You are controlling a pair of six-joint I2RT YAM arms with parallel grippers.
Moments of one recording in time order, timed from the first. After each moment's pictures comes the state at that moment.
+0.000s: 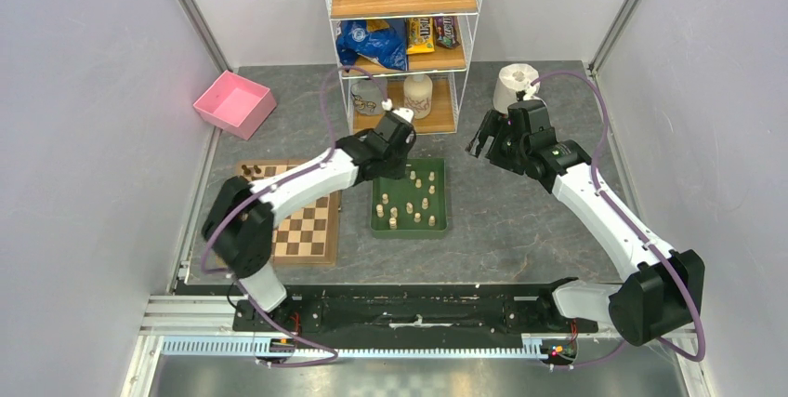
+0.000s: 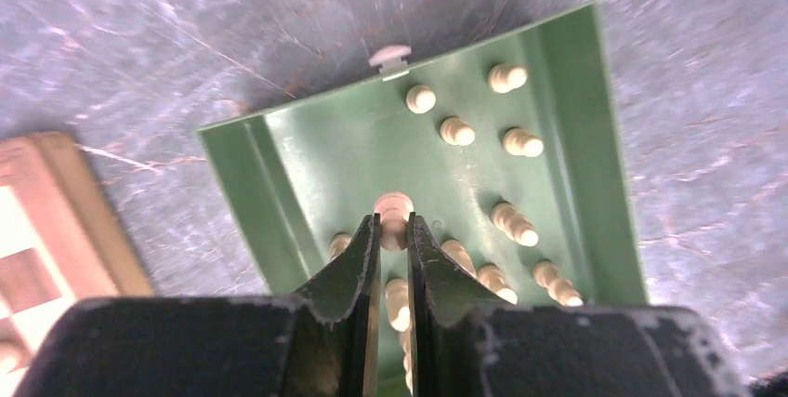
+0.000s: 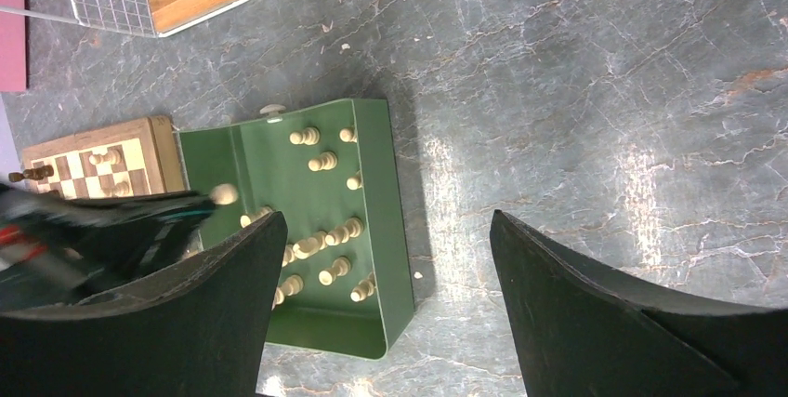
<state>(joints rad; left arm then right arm) -0.76 1.74 1.28 -0.47 -0.19 -0.40 0.35 1.25 1.08 -0.56 0.05 0.65</state>
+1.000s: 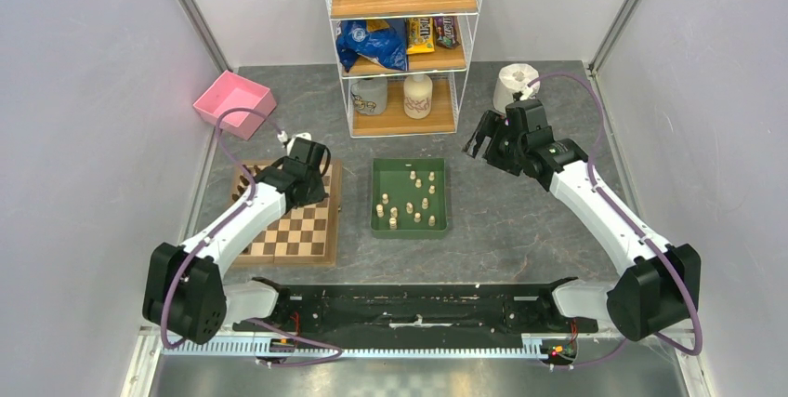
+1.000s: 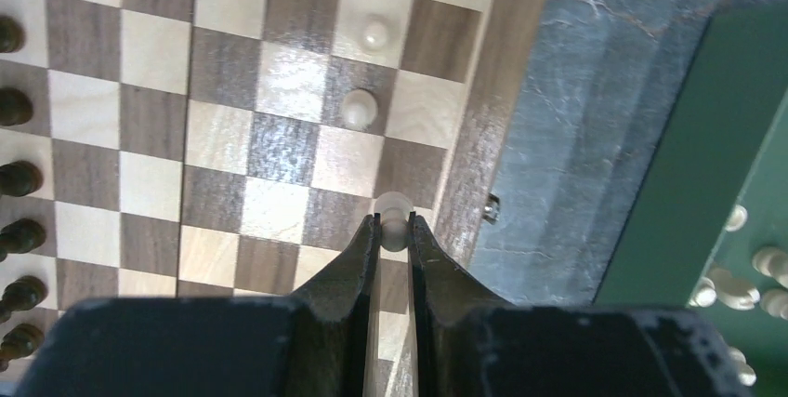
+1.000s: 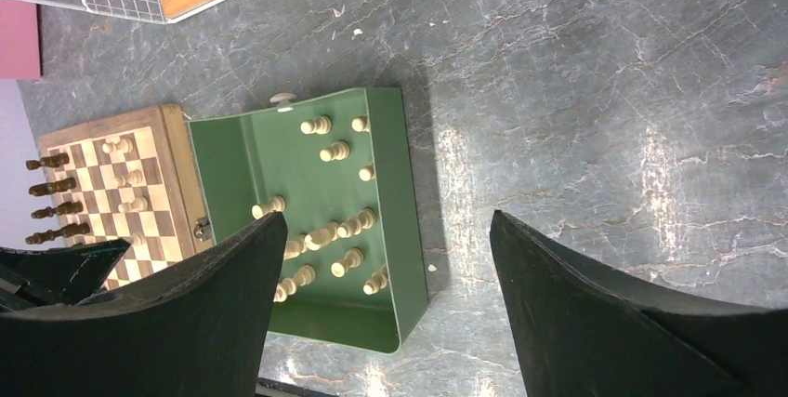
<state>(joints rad) -0.39 1.24 0.81 -0.60 -0.30 -0.53 0.35 1.28 1.08 -0.55 0.01 0.68</state>
